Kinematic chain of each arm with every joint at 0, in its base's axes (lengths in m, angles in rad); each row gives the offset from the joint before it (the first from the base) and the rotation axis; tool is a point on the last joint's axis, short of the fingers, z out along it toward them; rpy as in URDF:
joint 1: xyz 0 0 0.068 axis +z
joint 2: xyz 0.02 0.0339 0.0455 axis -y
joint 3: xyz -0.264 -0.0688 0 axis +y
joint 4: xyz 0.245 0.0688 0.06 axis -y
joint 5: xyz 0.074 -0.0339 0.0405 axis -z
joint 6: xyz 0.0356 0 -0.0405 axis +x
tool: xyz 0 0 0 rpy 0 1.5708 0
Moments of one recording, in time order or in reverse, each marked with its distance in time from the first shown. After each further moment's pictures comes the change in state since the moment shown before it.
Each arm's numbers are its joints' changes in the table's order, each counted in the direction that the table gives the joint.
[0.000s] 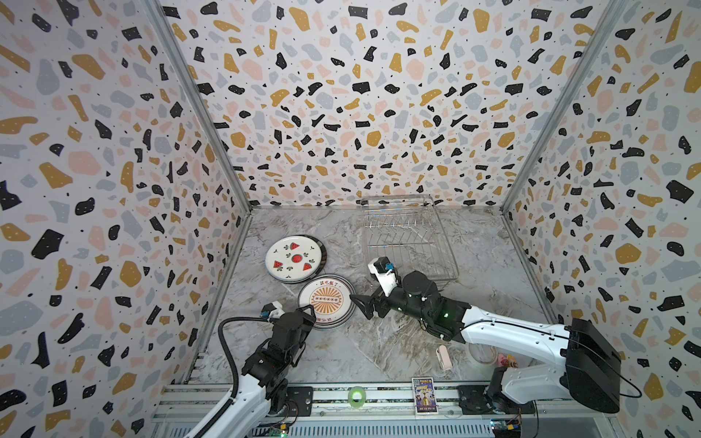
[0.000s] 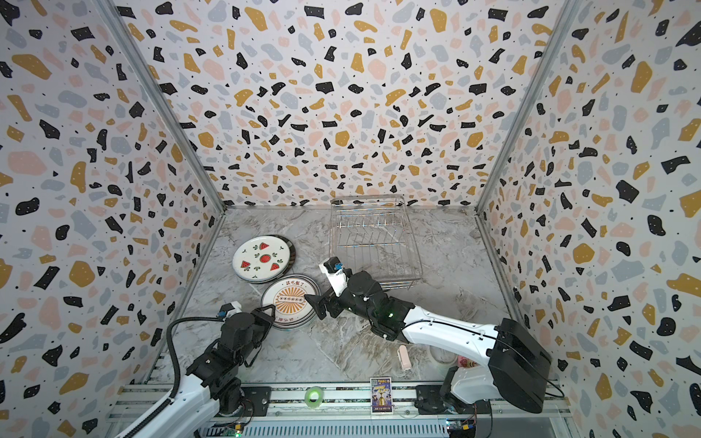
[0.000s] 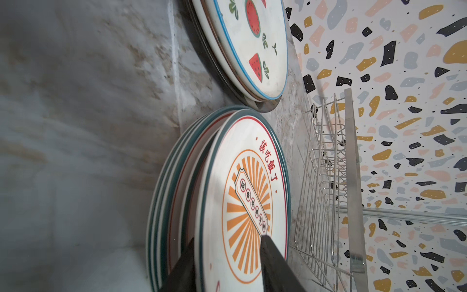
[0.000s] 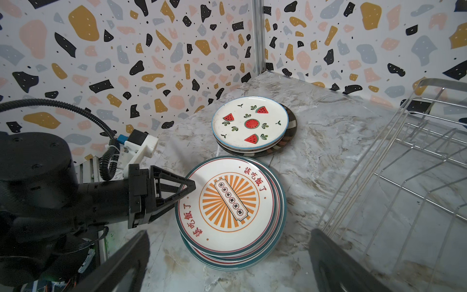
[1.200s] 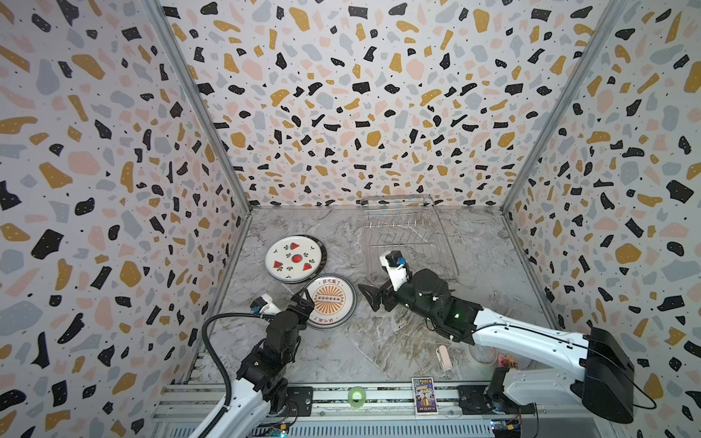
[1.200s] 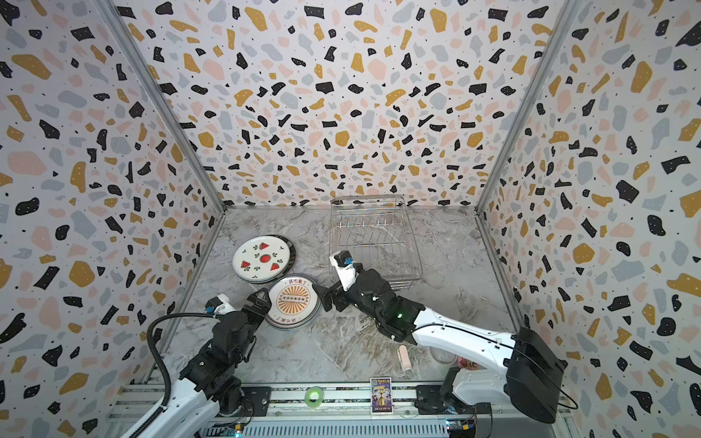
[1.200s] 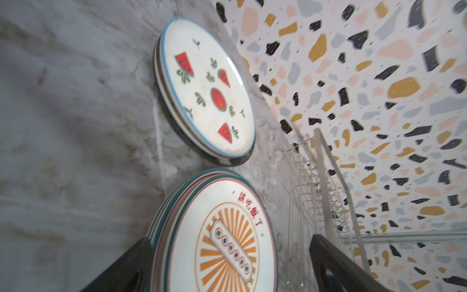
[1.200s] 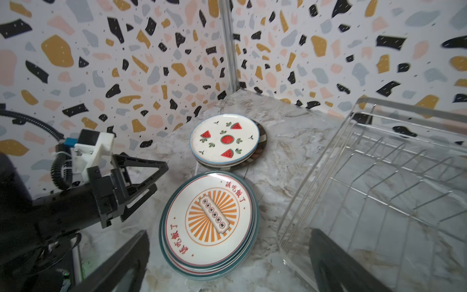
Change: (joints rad) left arm 0.000 0.069 -0.071 0.035 -0.217 0.193; right arm -0.047 0.113 0.000 -0.045 0.128 0.001
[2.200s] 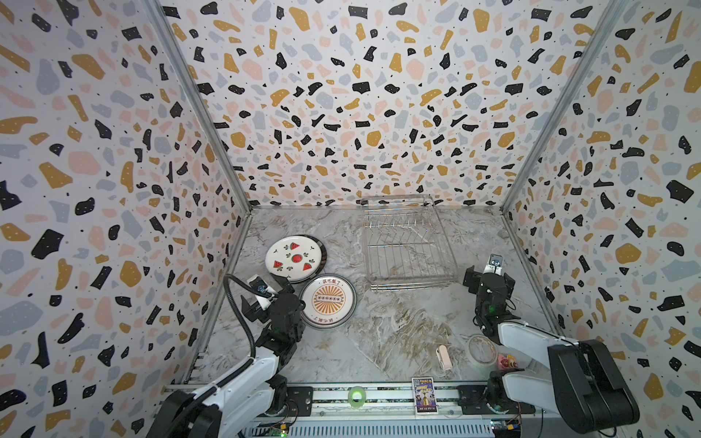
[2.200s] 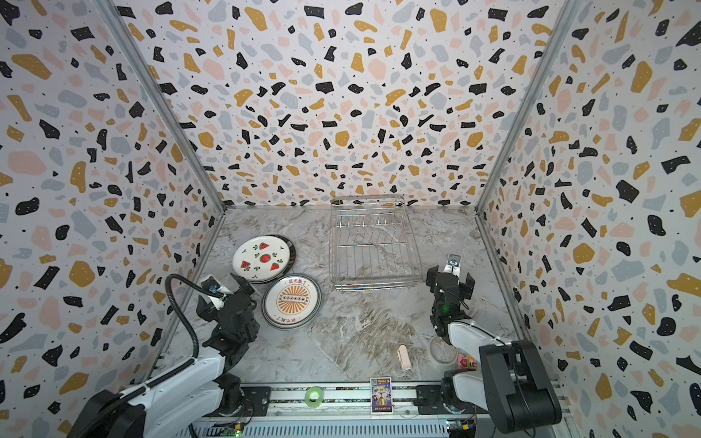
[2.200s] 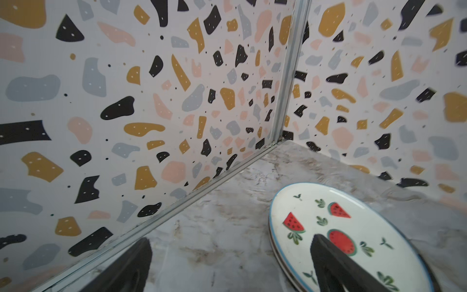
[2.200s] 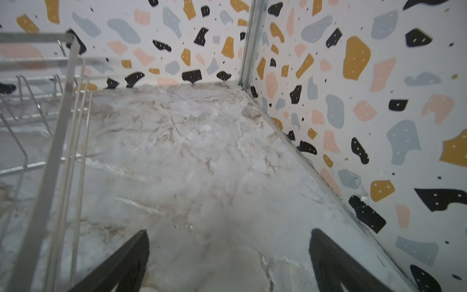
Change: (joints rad) left arm 0.100 -0.532 0.010 0.713 -0.657 0.890; right arm -0.812 -0.042 0.546 0.449 0.422 -0.151
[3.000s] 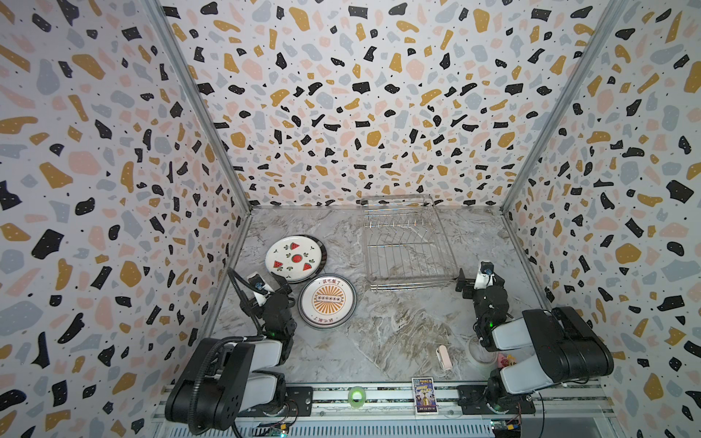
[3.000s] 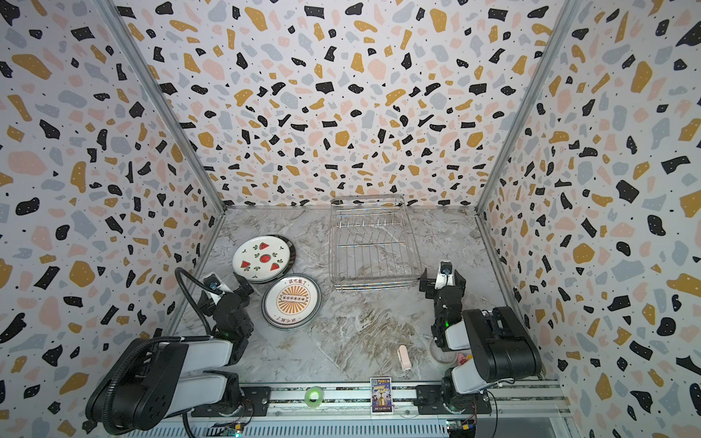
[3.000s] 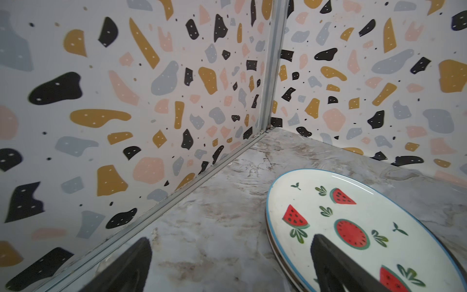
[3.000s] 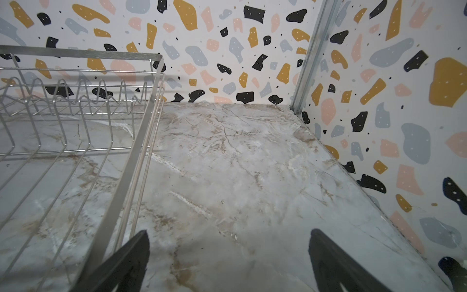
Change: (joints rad) left arm 0.203 -0.330 0.052 0.477 0.346 0.095; right arm -0.048 -0.234 0.106 0.528 -0.314 -0.090
